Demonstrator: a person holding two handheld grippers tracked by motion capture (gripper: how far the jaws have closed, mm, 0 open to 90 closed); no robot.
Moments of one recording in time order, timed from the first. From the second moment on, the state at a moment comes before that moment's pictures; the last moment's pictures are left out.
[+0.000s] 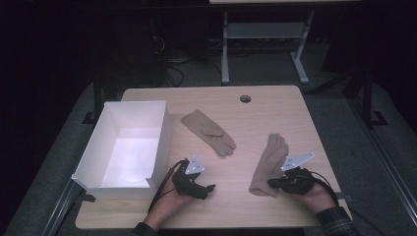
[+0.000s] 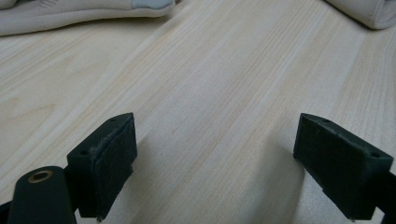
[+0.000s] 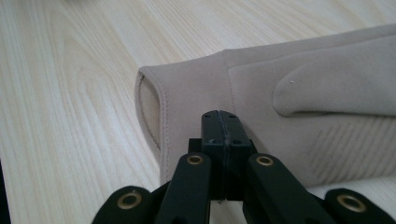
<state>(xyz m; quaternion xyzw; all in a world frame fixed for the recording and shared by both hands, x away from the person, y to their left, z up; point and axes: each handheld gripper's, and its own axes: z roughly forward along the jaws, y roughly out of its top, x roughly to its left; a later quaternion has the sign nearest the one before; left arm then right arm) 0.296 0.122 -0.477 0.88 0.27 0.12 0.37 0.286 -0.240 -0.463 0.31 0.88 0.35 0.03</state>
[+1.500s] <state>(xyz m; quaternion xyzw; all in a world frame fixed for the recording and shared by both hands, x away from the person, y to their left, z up) 0.295 0.122 -0.478 0.88 0.28 0.12 0.37 0.300 -0.299 -0.452 0.42 0.82 0.36 0.15</state>
